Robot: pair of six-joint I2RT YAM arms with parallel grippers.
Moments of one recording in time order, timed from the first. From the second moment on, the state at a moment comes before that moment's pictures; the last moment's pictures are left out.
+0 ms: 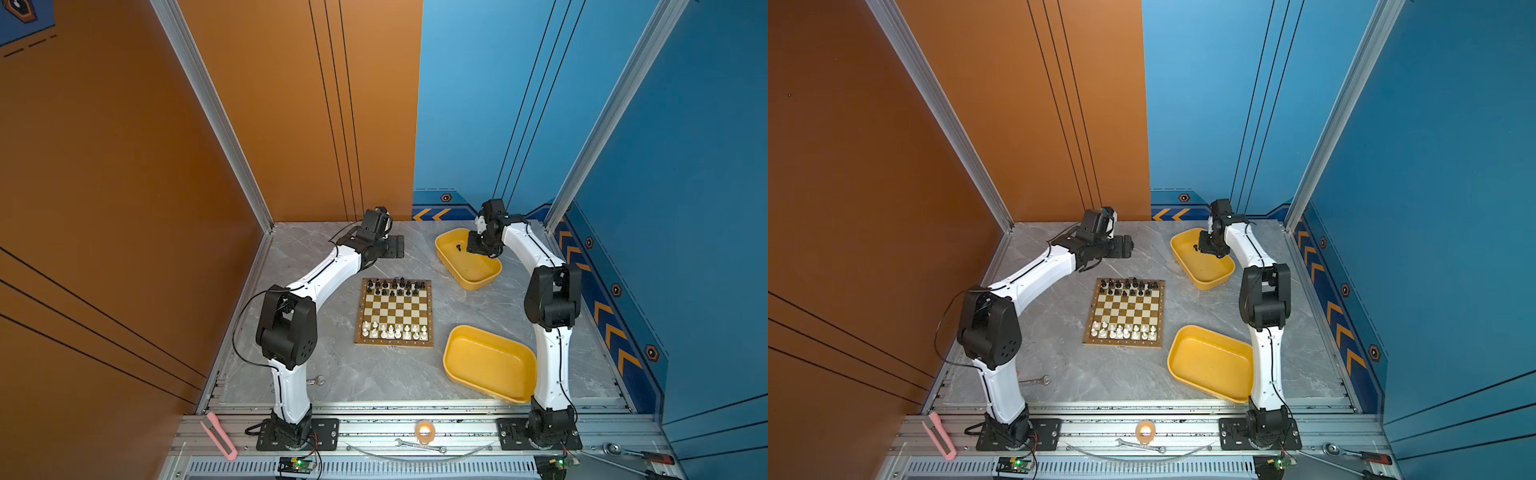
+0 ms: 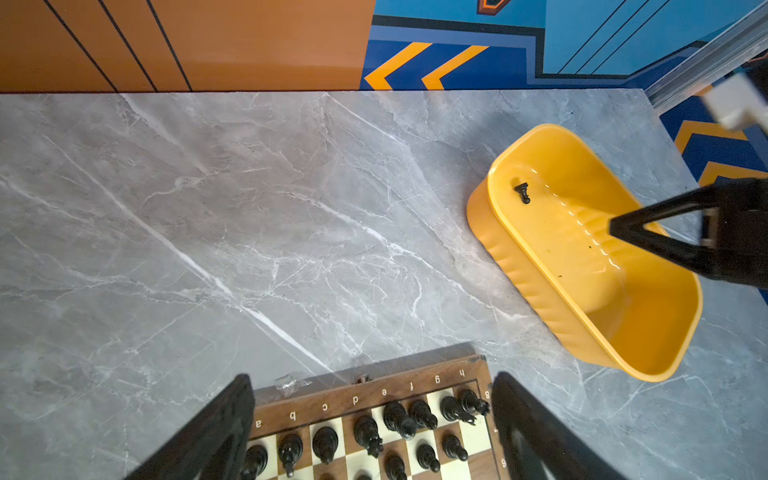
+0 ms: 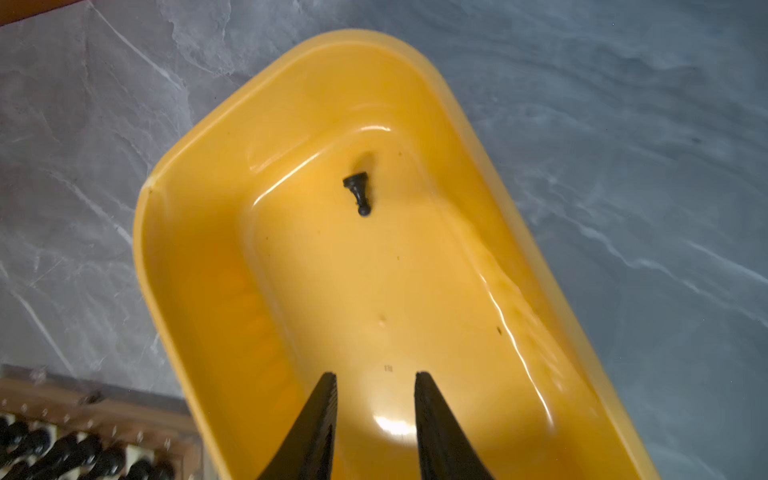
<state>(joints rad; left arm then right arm) -0.44 1.91 1.65 -0.46 -0.02 -0.33 0.12 2.33 2.06 -0.84 -0.16 0.22</state>
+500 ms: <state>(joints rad) -0.47 1.91 1.76 -0.50 -0.05 -0.33 0.11 2.54 2.27 -0.71 -0.18 0.19</state>
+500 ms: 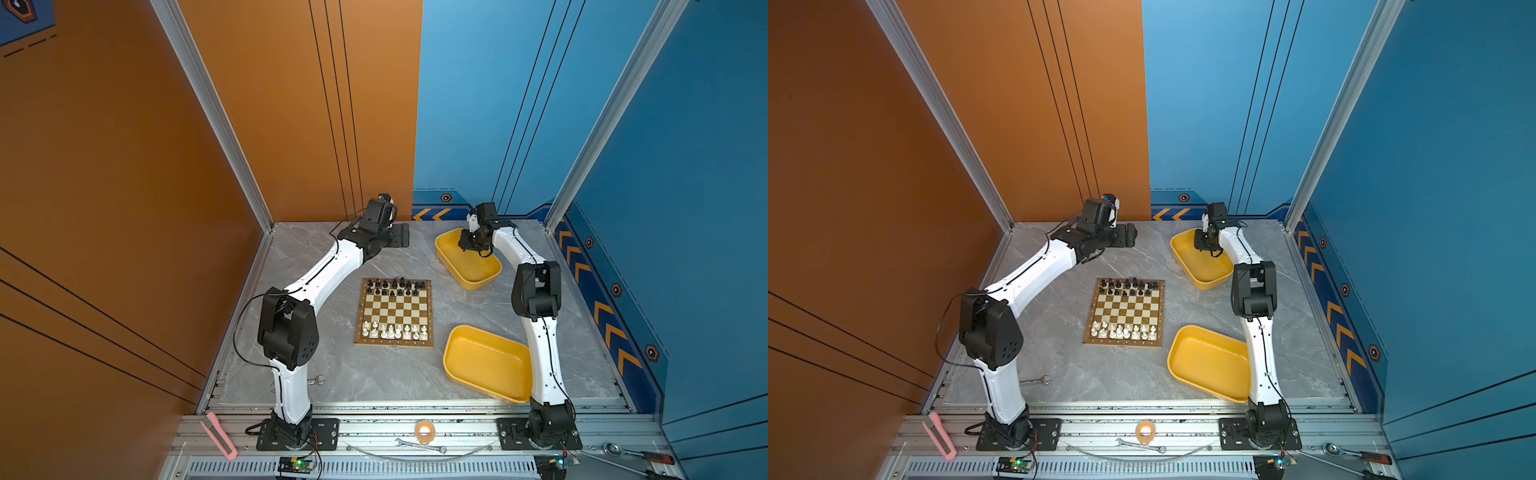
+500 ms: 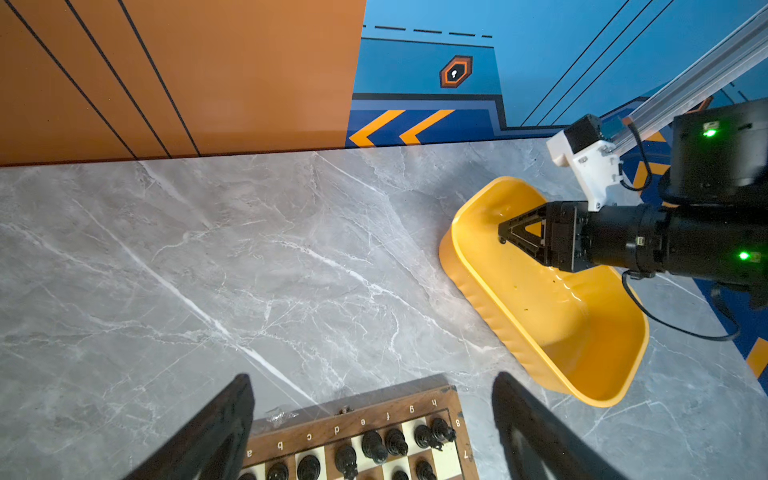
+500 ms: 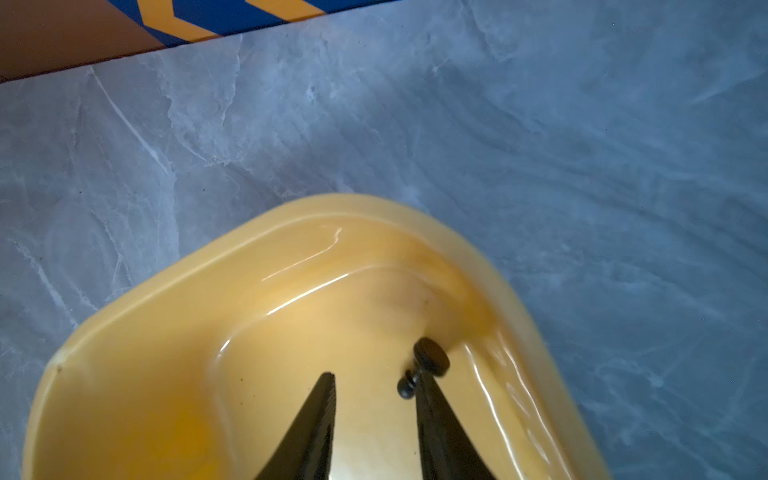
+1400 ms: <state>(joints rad) -0.46 1.91 1.74 -0.50 -0.04 -0.32 0.11 2.54 2.26 -0.85 -0.09 0.18</state>
